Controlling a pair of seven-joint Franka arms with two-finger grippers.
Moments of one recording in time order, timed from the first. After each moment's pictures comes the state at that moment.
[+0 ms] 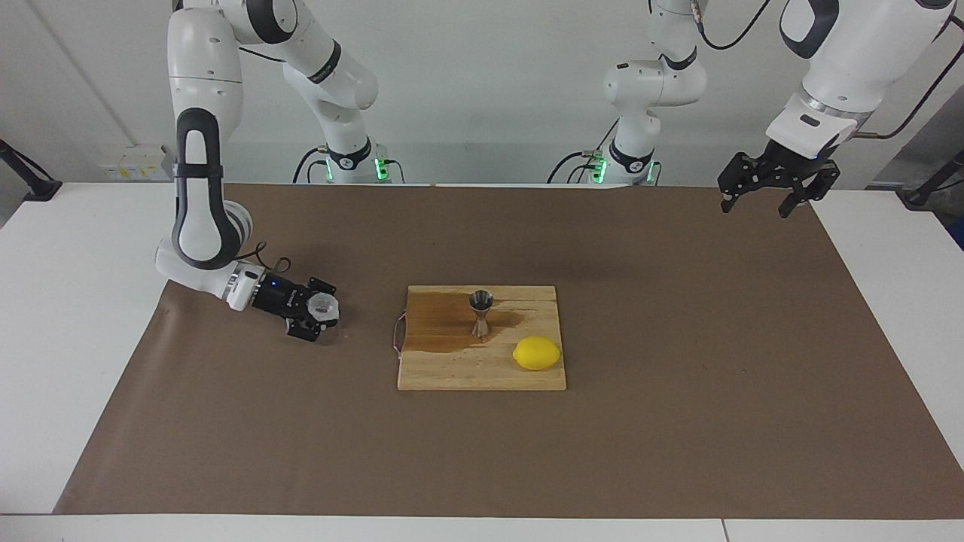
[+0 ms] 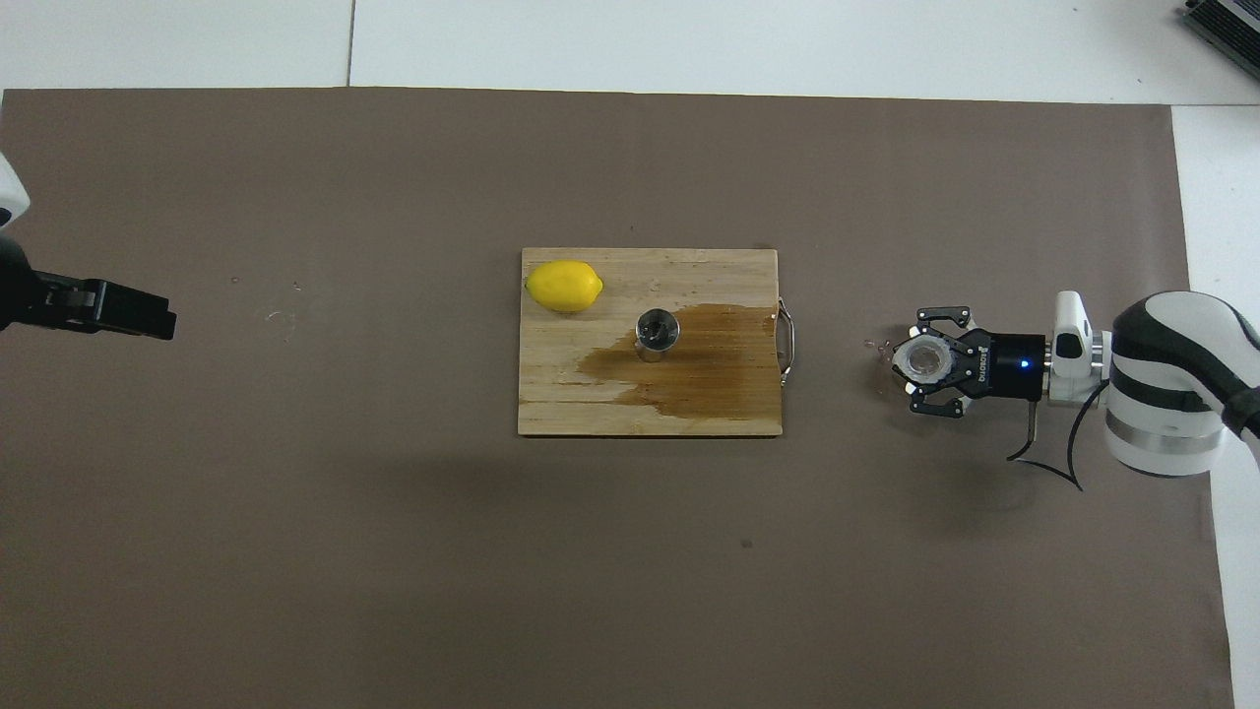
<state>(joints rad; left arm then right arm) -0.04 -0.04 -0.03 -1.61 -0.02 1.59 0.09 -0.48 0.41 0.25 -2.11 1.10 2.04 -2.52</state>
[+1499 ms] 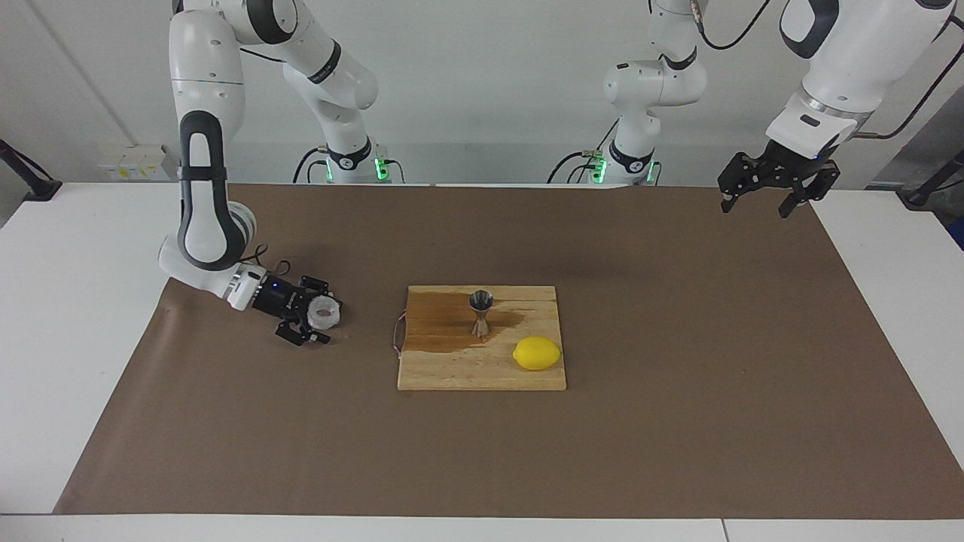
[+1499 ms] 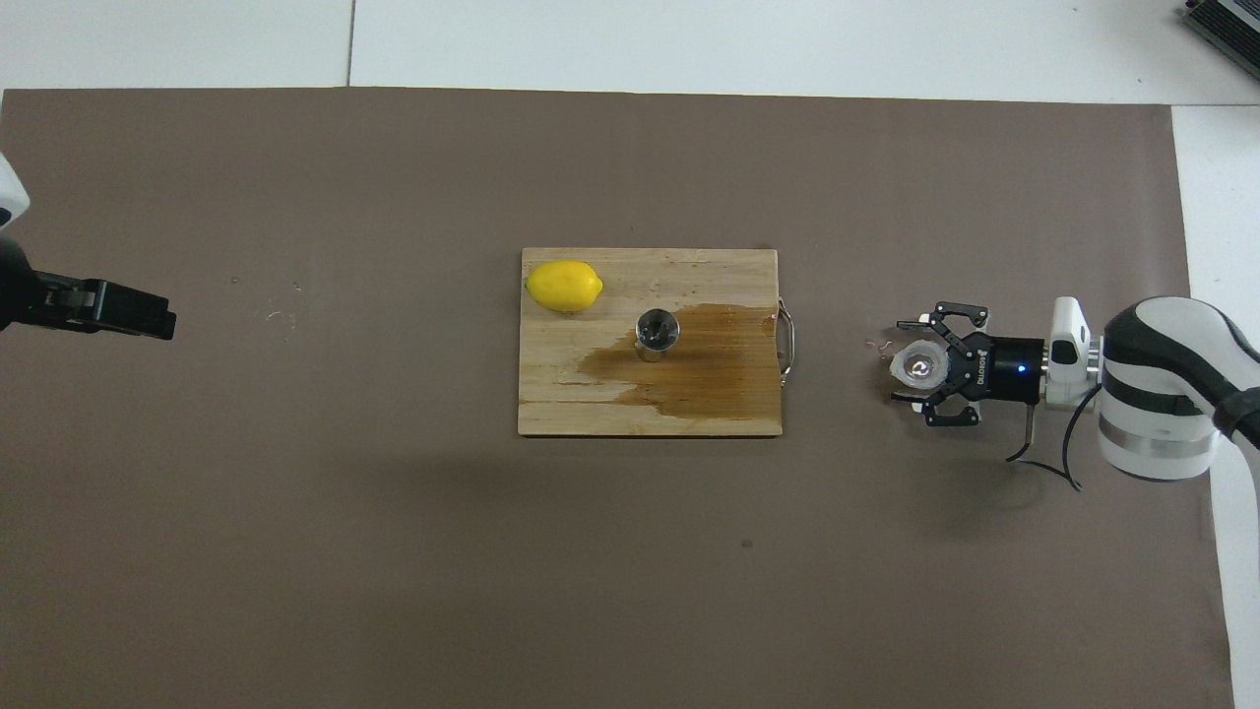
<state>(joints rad) -0.04 -0.04 -0.03 -1.61 -0.02 1.59 0.09 -0.48 0.42 0.25 -2.12 1.10 2.08 -2.57</state>
